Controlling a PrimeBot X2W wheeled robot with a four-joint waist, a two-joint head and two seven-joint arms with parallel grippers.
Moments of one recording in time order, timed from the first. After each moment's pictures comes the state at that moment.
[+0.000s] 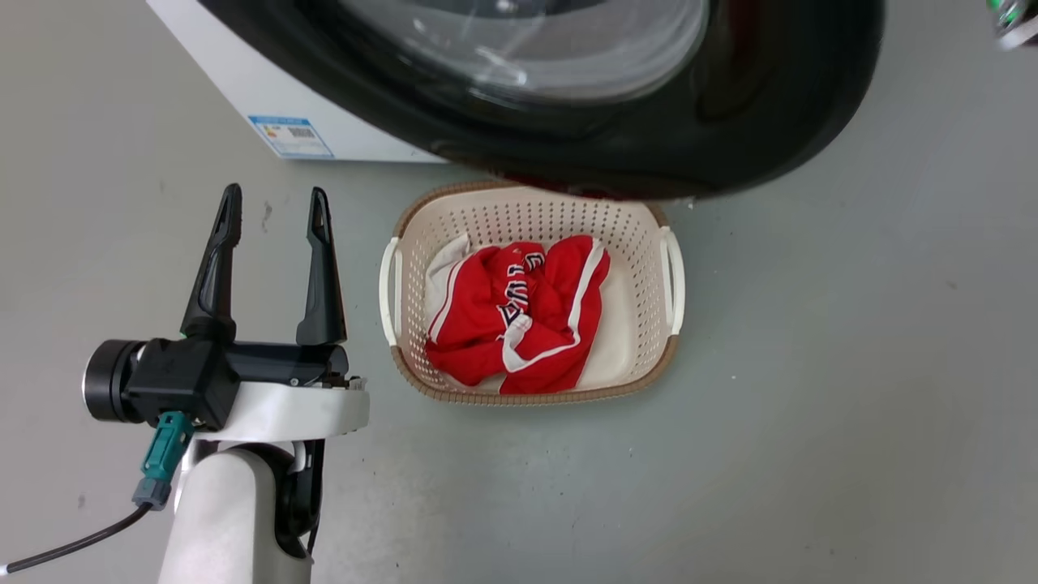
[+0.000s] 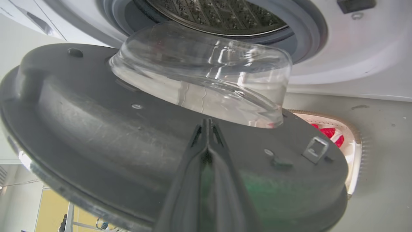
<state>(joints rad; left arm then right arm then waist) -0.27 0.05 -0.01 -0.06 -0.07 -0.05 -0.26 -1.40 -0.27 0.12 0.94 1.23 0.13 1.04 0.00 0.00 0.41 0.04</state>
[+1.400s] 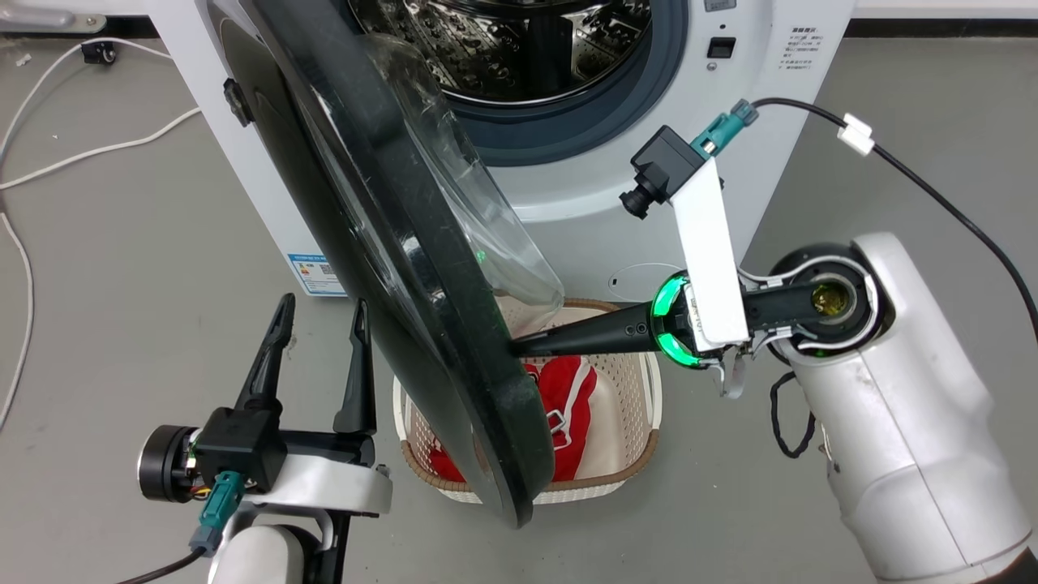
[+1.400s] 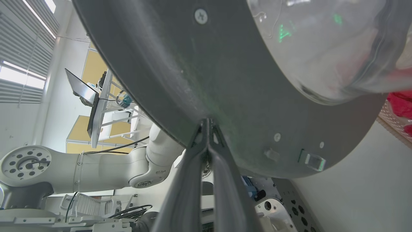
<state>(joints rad) -0.12 0.05 -0.05 0.02 -0.06 -0.06 -0.26 -0.76 -0.05 0.32 0.35 1.41 0.13 1.30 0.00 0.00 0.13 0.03</state>
